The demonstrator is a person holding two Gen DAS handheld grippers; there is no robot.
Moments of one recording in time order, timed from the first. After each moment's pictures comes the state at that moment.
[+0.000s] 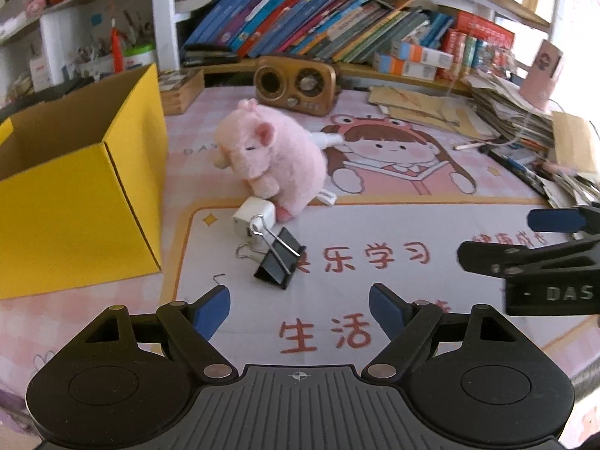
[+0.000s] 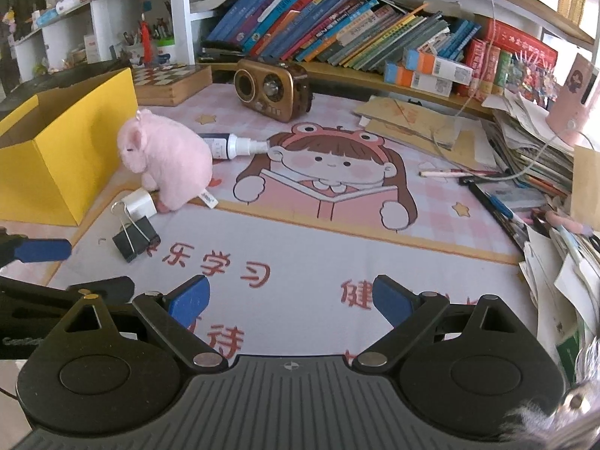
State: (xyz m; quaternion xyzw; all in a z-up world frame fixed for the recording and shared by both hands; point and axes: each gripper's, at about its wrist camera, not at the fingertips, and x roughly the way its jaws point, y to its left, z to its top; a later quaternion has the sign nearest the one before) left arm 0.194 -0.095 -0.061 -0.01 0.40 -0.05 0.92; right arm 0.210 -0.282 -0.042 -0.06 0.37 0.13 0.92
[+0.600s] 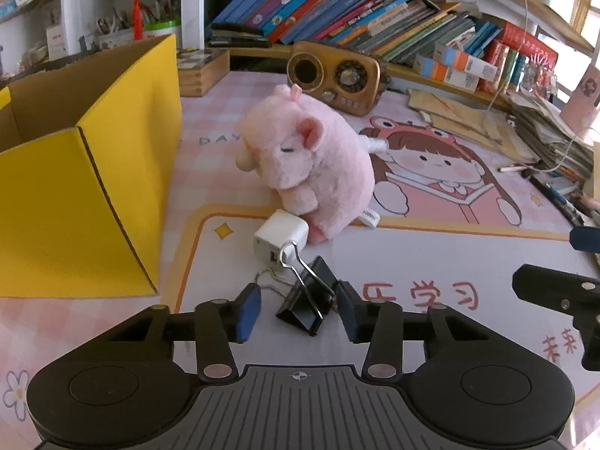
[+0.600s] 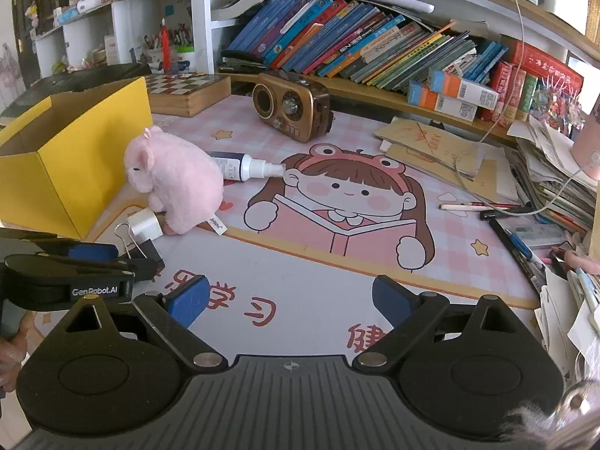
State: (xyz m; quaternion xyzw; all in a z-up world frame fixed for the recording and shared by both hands) left arm 0.238 -0.081 -0.082 -0.04 0.40 -0.01 0.91; right arm 0.234 -0.277 -0.037 -0.07 0.36 0.16 0.92
